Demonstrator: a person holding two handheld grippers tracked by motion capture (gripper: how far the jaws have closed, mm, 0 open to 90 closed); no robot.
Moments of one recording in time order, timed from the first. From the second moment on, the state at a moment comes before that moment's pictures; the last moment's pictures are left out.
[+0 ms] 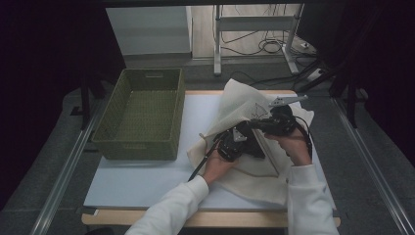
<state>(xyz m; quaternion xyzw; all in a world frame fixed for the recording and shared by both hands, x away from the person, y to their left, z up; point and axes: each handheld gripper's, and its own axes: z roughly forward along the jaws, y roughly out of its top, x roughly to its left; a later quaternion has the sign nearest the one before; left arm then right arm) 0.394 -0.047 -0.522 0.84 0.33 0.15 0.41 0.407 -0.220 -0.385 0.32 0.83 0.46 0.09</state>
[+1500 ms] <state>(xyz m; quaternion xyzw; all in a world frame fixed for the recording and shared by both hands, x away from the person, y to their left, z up) 0.296 0.088 -0.509 0.83 0.33 0.14 0.43 0.397 -0.199 -0.420 0.32 0.86 0.39 0.08</state>
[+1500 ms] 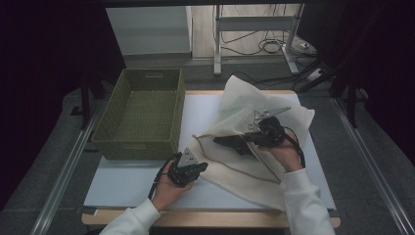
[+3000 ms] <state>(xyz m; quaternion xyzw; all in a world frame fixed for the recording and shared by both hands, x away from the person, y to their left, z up) 0.286 0.129 -0.511 0.80 0.38 0.13 0.45 0.380 -0.177 -0.509 0.31 0.91 0.27 0.07</state>
